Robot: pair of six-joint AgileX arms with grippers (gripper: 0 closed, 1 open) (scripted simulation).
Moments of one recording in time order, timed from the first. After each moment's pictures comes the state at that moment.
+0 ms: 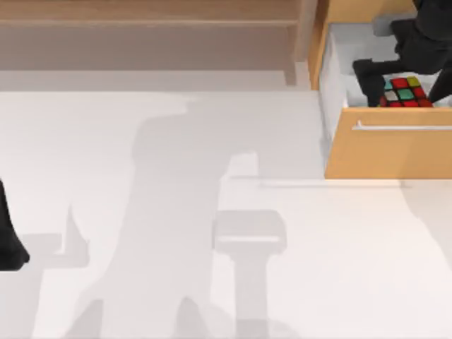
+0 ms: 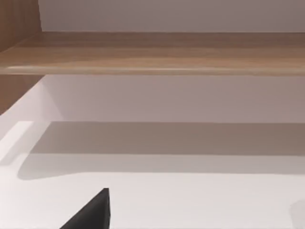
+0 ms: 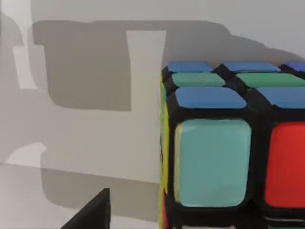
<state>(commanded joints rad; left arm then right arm) 0.00 0.00 0.00 0.00 0.00 0.00 0.13 2.45 2.23 -1.25 0.01 0.01</state>
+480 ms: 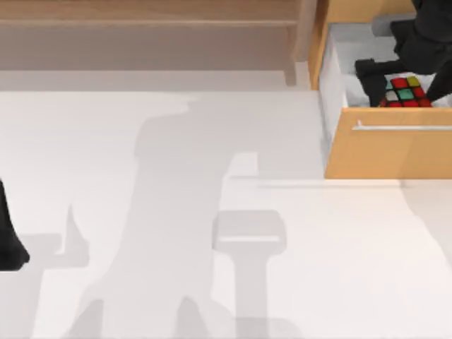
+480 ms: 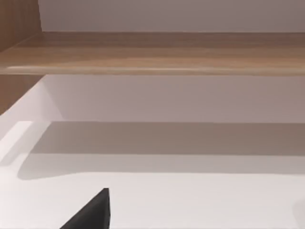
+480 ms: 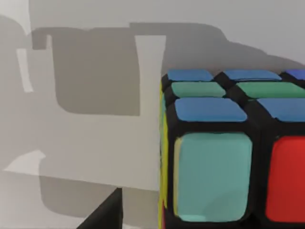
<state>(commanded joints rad) 0.00 0.00 0.00 0.00 0.00 0.00 0.13 2.46 2.24 -1.25 0.01 0.01</state>
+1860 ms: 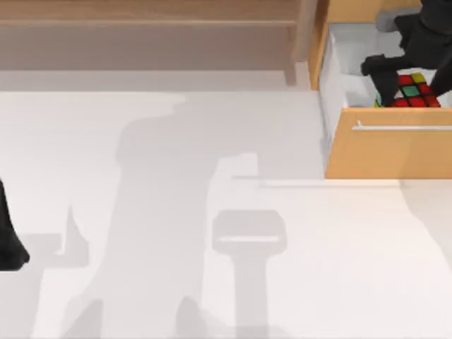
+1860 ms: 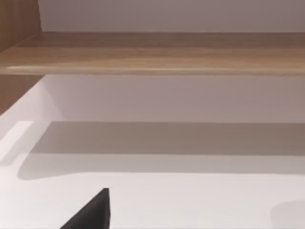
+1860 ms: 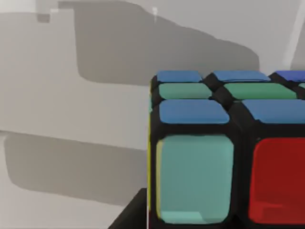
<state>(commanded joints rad) 0.00 0.00 0.00 0.00 0.00 0.00 0.14 2.42 2.25 -1.31 0.03 -0.01</state>
